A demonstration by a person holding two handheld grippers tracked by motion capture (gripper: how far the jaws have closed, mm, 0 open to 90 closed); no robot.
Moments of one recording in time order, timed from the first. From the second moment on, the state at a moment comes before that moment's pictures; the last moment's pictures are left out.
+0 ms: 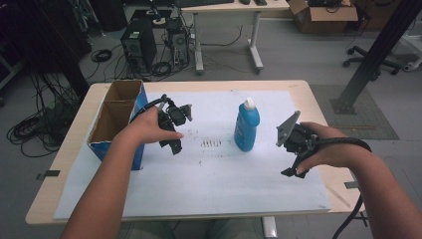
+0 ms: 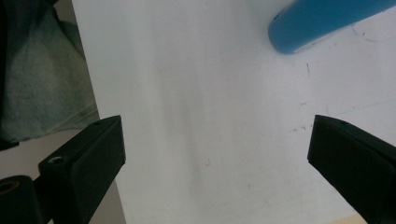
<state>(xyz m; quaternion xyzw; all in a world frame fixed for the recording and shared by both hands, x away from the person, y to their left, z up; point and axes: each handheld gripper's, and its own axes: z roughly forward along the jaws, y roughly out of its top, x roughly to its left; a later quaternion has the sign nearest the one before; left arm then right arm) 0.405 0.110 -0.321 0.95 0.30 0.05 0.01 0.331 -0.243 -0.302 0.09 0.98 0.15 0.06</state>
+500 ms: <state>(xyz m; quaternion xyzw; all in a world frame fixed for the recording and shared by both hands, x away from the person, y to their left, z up) 0.401 0.114 -0.317 0.95 0.30 0.06 0.01 0.337 -0.236 -0.357 0.16 0.94 0.26 0.12</state>
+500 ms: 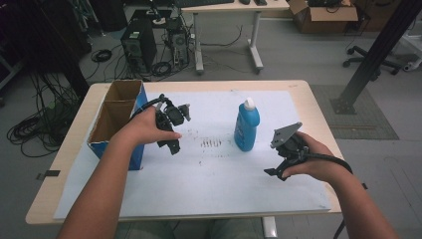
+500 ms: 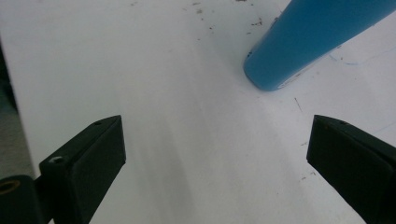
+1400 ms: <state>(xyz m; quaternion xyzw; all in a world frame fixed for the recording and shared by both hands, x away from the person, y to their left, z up) 0.398 0.112 -0.314 0.95 0.30 0.06 0.01 0.348 -0.224 -0.402 0.30 0.83 0.41 0.22</state>
